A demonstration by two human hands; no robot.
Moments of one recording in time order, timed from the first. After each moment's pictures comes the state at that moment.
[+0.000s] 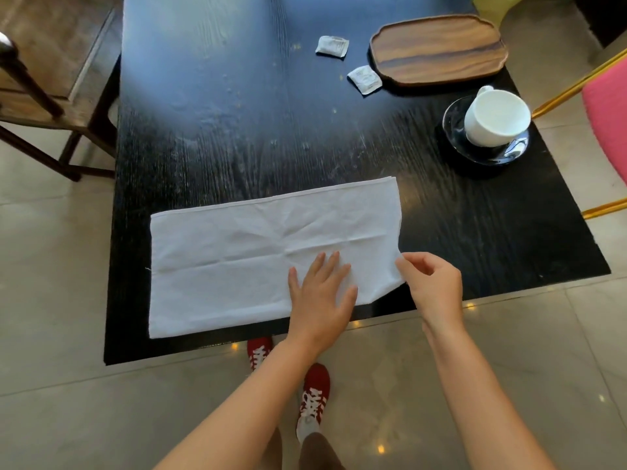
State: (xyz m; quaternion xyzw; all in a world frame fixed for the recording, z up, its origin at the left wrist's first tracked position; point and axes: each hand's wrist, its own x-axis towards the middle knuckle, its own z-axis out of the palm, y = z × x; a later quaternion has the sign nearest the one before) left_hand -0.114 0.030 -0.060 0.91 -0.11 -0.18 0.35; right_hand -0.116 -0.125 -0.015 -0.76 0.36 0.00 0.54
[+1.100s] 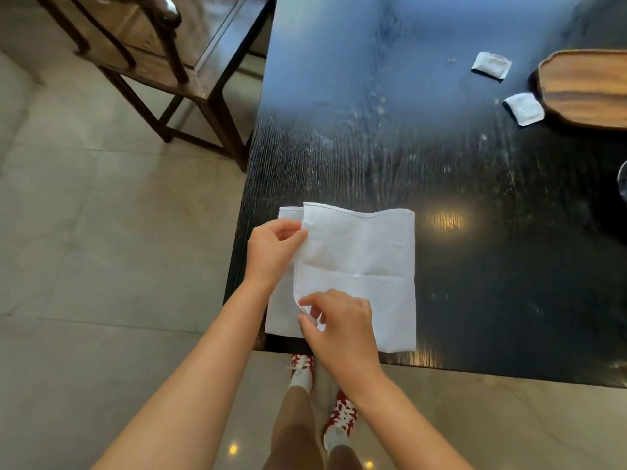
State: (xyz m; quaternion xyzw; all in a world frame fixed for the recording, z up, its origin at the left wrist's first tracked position) left_hand -0.015 0.255 -0.048 0.79 0.22 -0.07 0.57; right_hand -0.100 0.131 -0.018 -0.92 -0.06 0.12 0.37
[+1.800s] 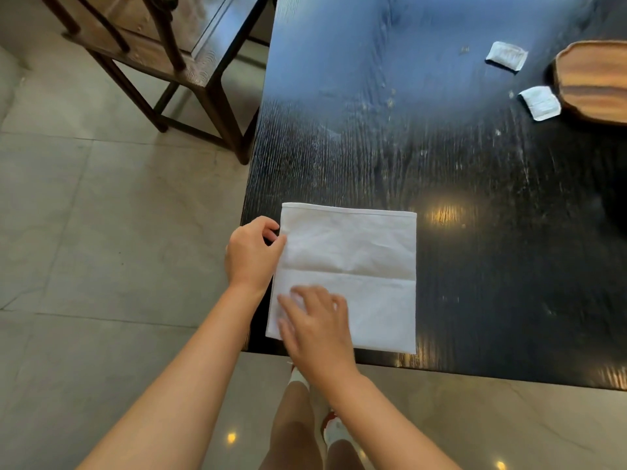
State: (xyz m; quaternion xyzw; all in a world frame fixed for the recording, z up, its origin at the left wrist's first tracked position) left_hand -0.016 0.289 -0.080 0.91 0.23 0.00 0.36; right_hand -0.109 0.163 -0.072 -0.96 -0.18 0.06 0.21
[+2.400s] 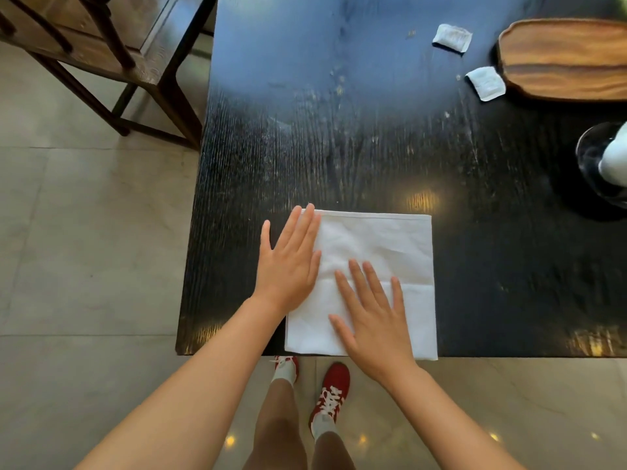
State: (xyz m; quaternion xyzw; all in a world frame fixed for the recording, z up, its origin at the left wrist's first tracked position) left_hand -0.031 0.195 -0.110 0.98 -0.12 -0.06 0.12; right_hand -0.109 0.030 -0.091 -0.98 -0.12 0.12 0.09
